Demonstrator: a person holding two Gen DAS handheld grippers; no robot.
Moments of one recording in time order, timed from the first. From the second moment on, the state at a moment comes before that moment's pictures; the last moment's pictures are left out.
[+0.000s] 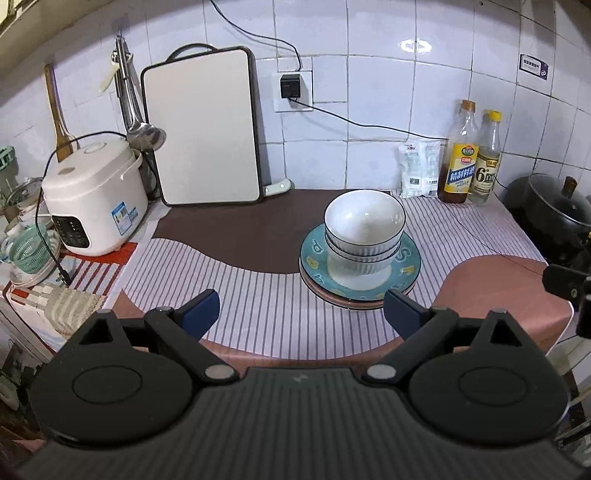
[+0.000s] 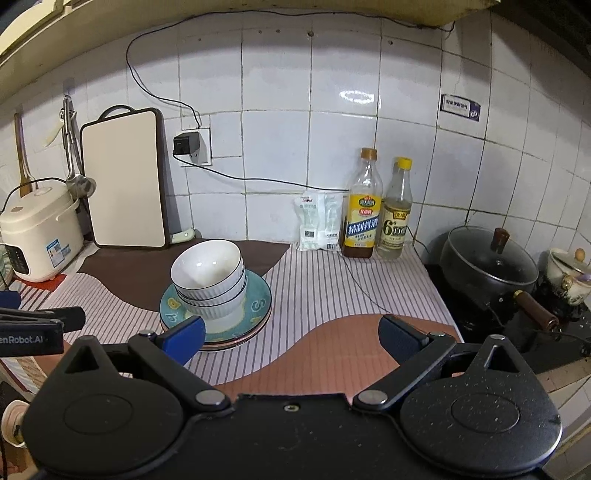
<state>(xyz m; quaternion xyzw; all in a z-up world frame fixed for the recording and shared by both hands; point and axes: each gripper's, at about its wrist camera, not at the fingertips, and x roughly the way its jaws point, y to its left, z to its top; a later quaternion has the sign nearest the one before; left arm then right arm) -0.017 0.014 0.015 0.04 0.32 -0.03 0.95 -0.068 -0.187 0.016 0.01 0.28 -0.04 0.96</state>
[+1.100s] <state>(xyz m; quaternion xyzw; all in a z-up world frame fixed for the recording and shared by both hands) -0.023 0.008 0.009 0.02 0.31 -0.04 0.95 -0.072 -0.191 0.006 0.02 0.26 -0.05 0.96</state>
